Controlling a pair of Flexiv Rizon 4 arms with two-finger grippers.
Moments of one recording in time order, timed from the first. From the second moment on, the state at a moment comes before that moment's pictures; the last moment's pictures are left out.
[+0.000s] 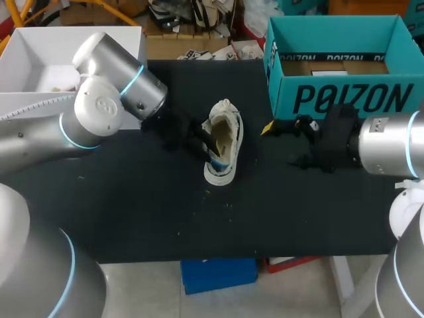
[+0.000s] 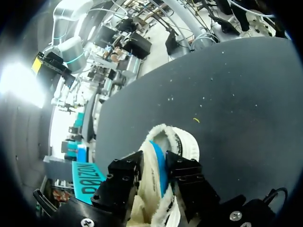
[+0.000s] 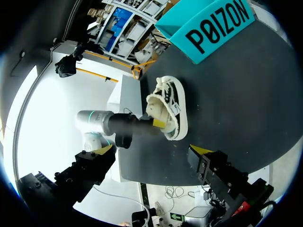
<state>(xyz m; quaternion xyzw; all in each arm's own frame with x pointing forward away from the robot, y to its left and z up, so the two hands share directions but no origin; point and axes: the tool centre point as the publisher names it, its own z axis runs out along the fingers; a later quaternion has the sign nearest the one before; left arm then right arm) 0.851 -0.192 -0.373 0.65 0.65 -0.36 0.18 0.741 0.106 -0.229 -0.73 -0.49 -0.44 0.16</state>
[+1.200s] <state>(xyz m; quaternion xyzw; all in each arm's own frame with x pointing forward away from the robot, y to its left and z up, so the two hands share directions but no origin) 0.853 -0.179 -0.384 0.70 0.66 -0.23 0.11 0.741 0.106 -0.229 -0.73 -0.49 -0.44 0.16</state>
